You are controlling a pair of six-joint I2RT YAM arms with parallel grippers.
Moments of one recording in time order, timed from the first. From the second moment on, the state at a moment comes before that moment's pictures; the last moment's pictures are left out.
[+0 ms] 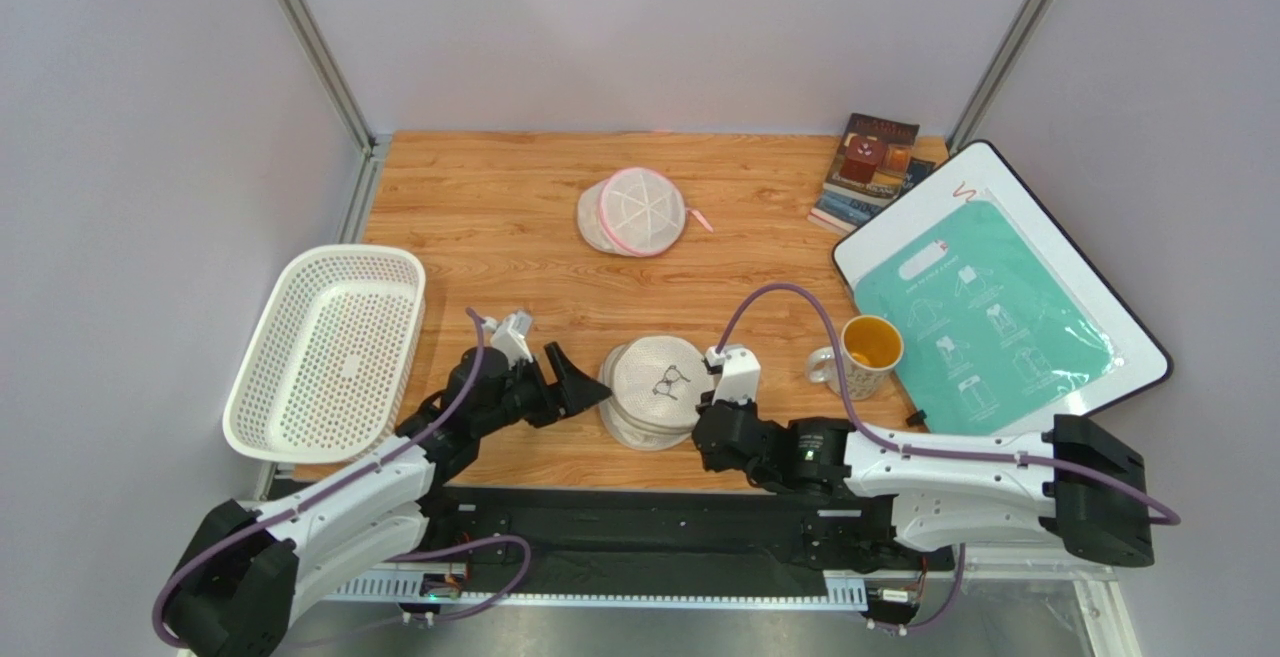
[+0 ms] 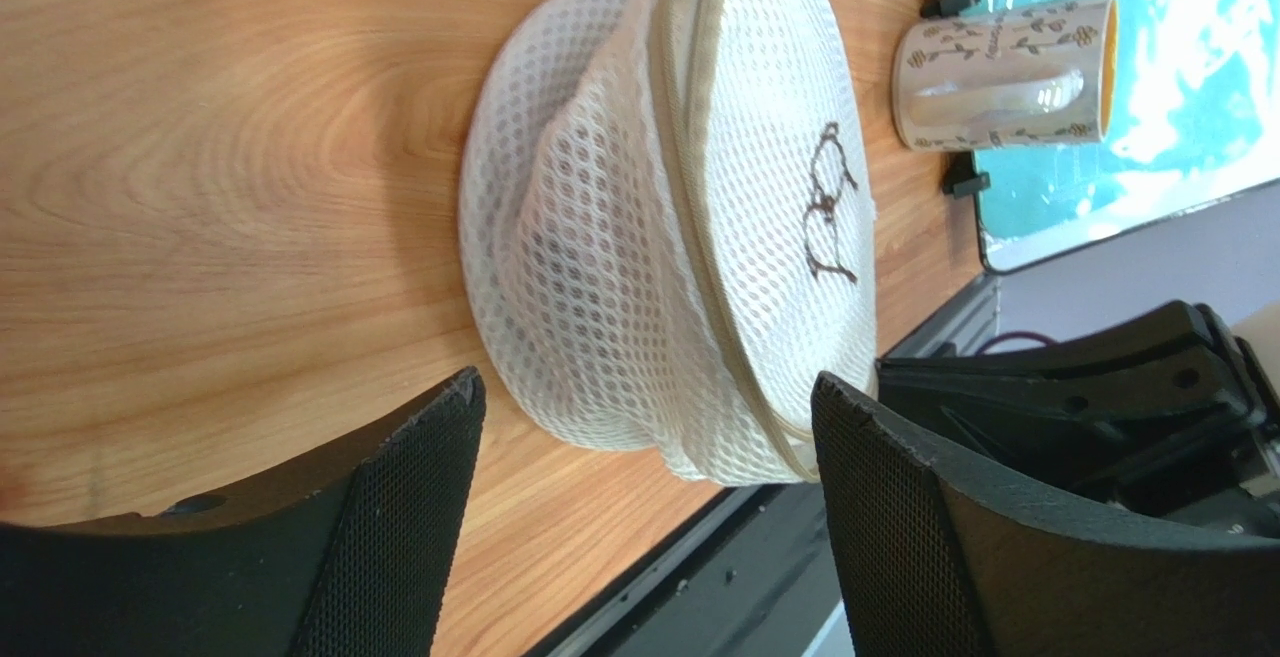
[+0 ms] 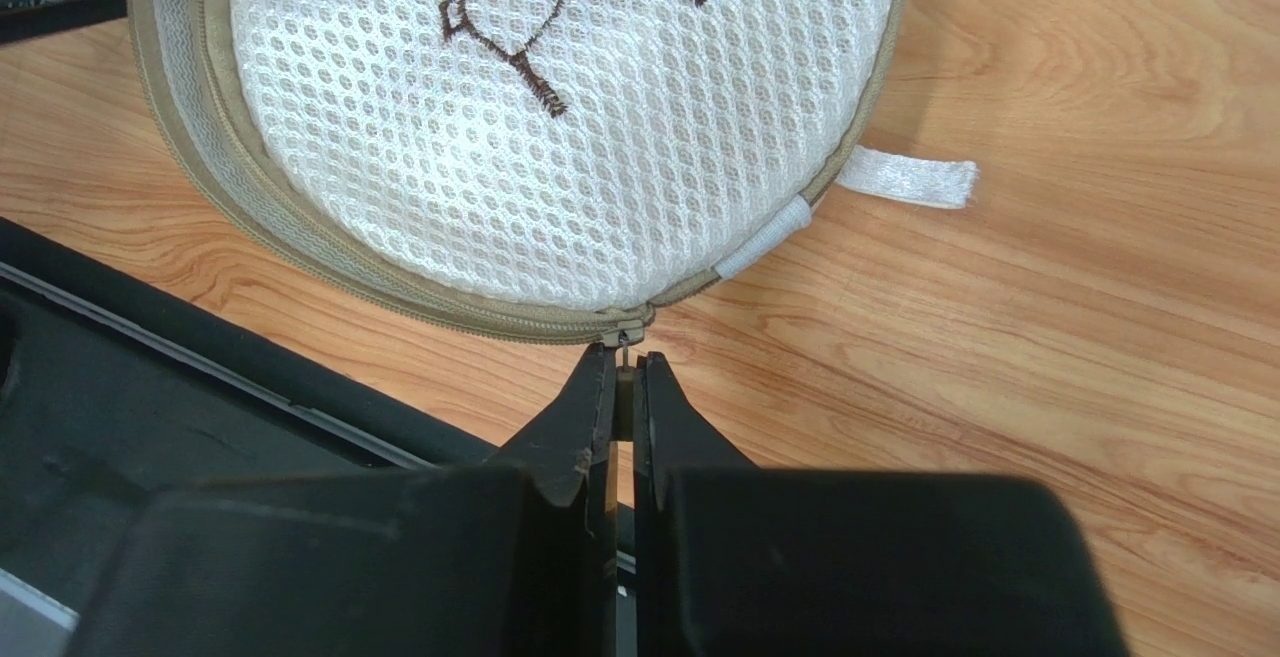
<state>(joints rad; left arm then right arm) -0.60 0.85 0.19 0.18 0.24 -0.94 1.30 1.10 0.55 -0.34 0.52 0.89</state>
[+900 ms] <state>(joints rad) -0.54 1.14 0.30 0.26 0.29 -0.84 1.30 1.08 0.54 -0.38 0.49 0.85</state>
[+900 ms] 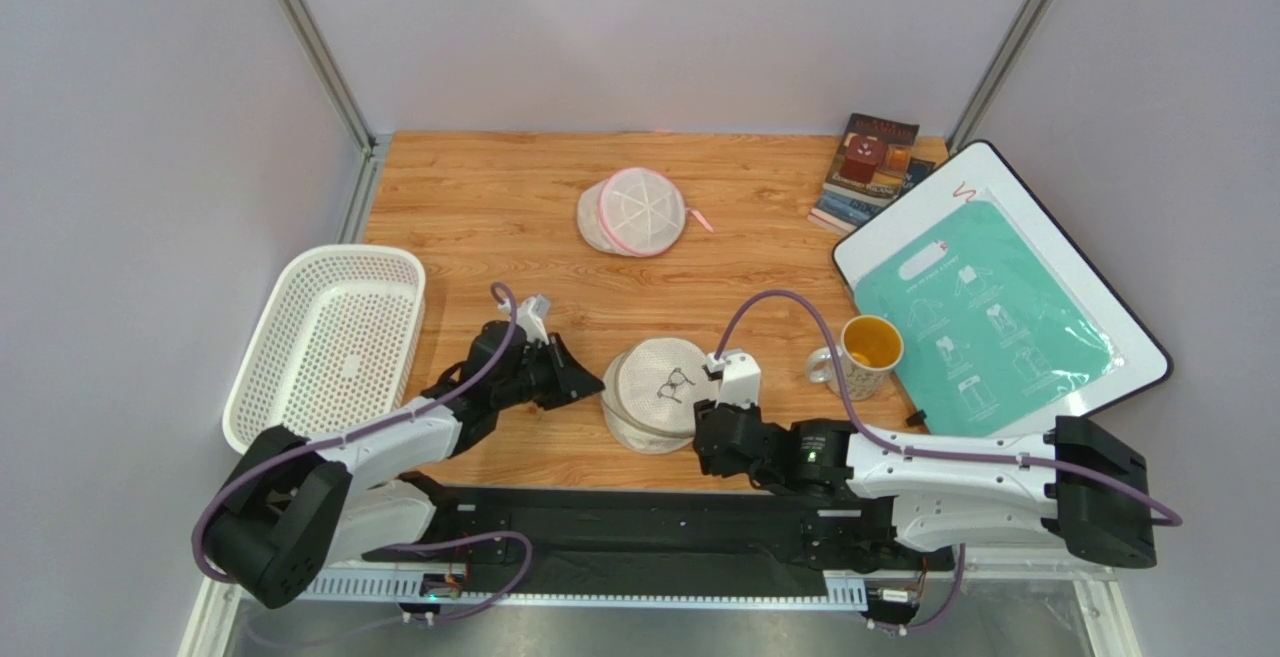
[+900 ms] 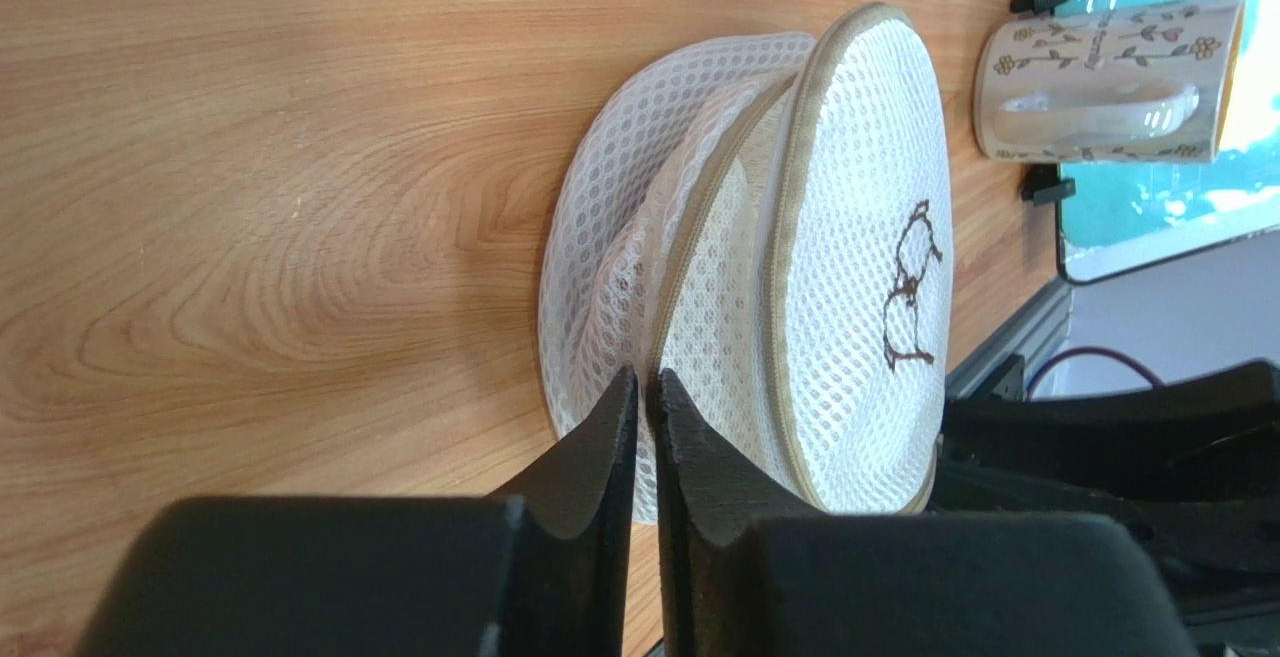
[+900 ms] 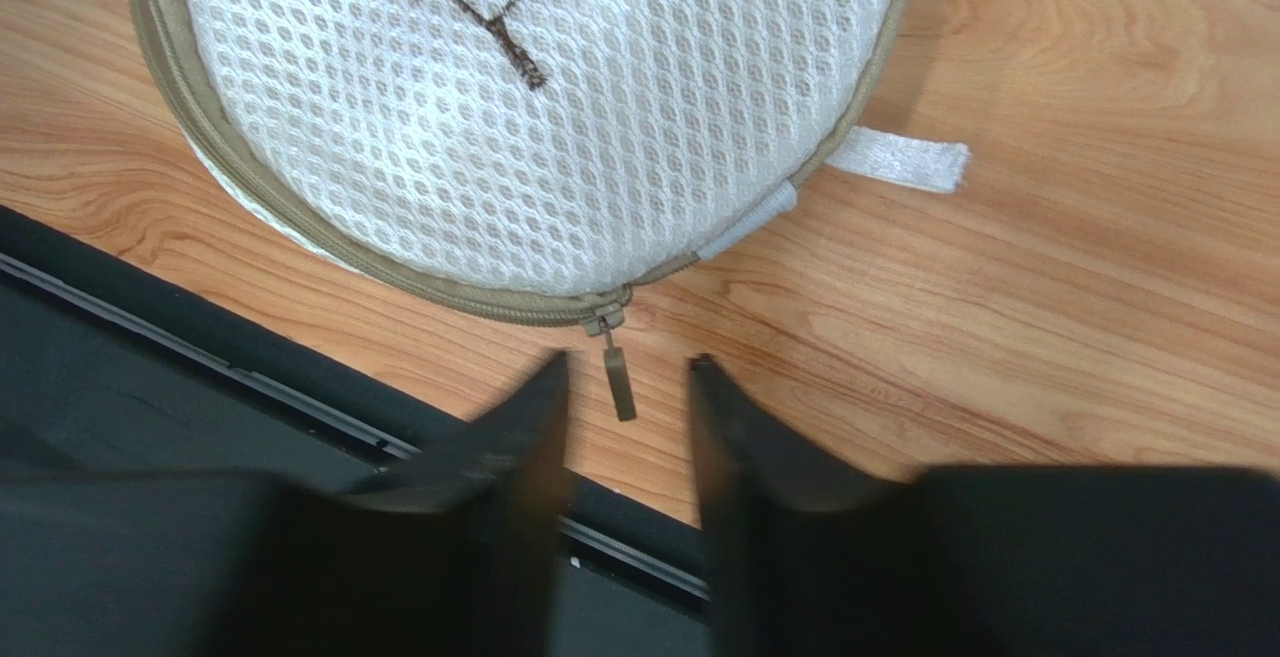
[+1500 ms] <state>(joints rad) -0.54 1.09 0.28 0.31 0.31 -0.85 1.32 0.99 0.83 -0.52 0.50 0.75</state>
